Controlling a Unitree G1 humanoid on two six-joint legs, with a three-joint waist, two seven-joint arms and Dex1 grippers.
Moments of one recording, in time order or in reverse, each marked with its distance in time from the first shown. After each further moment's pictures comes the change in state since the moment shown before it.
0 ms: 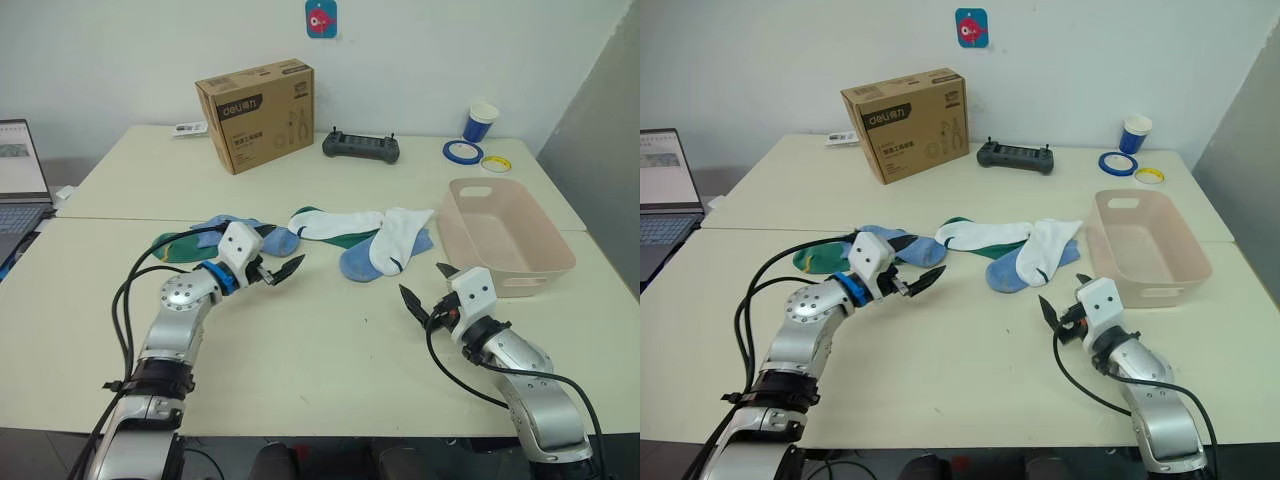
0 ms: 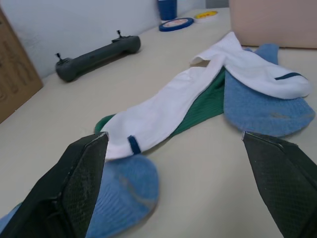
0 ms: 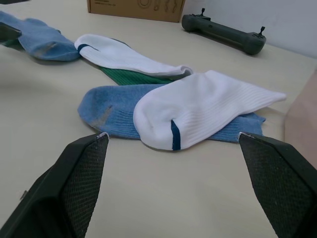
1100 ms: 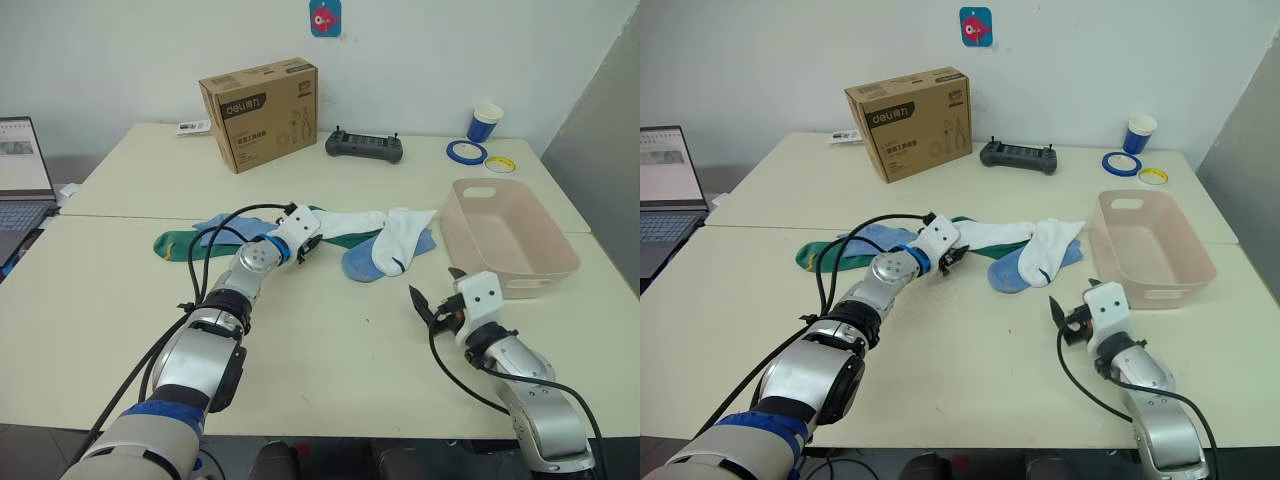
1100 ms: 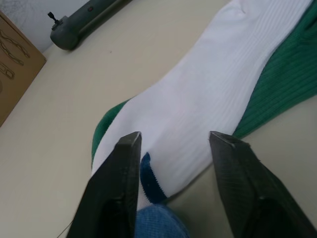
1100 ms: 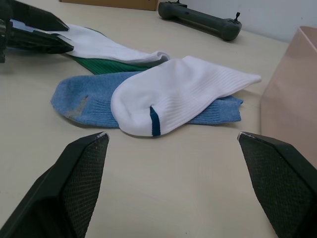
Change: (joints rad) left arm -0.461 -0.154 -0.144 0.775 0.347 -0.153 0.345; right arm 0.046 0.012 -0.002 -0.033 -0.009 0.017 -0.101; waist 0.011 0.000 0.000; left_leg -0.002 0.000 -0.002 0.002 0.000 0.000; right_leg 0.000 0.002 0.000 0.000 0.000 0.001
